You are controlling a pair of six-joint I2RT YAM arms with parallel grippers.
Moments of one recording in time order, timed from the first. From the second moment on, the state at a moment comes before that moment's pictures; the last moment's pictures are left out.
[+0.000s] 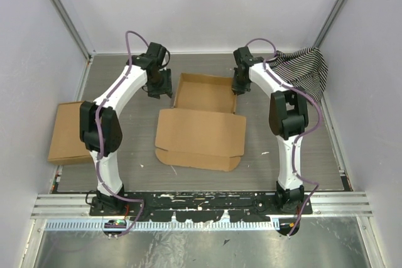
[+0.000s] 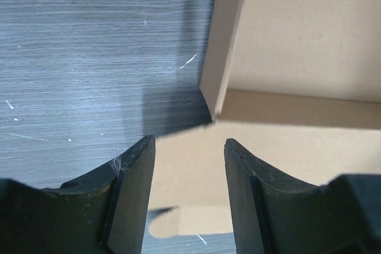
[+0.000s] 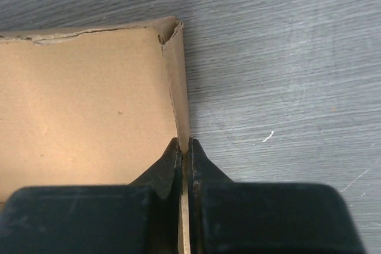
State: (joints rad) left arm -0.37 1.98 1.78 -0.95 -0.02 -0.40; right arm 0.27 2.20 1.84 -0.77 0.05 0.46
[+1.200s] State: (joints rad) left arm -0.37 1.61 1.53 -0.93 -0.01 -0.43; right arm 0.28 2.09 1.89 -0.66 -0.12 0.21
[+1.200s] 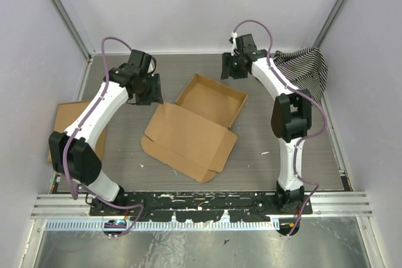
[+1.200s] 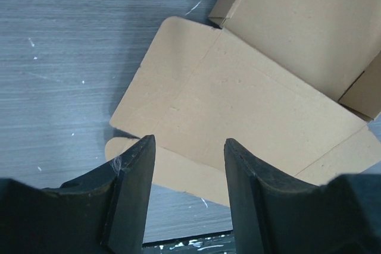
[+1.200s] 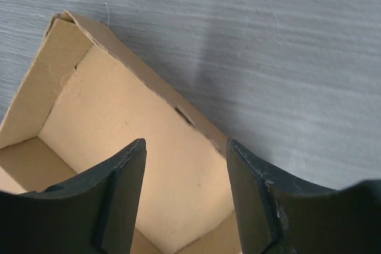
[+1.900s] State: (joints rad) left arm -0.37 1.51 1.43 -0.92 -0.04 -0.47; right arm 0.42 2.37 2.07 -0.69 0.00 0.15
